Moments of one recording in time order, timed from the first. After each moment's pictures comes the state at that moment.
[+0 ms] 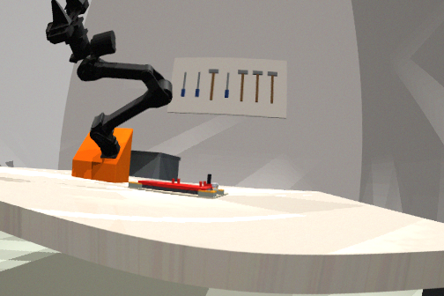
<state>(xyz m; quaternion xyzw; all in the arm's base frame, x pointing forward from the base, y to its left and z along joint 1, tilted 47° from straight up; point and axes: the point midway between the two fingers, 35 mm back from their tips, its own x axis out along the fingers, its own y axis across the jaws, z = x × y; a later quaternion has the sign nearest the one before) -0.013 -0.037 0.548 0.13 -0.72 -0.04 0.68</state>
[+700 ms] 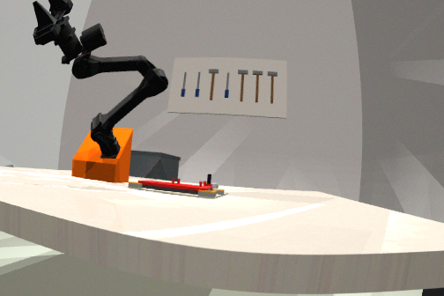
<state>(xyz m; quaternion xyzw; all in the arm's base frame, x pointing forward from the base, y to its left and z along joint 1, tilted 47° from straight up) -0.054 -0.052 0.557 0.16 -0.76 -0.01 0.63</state>
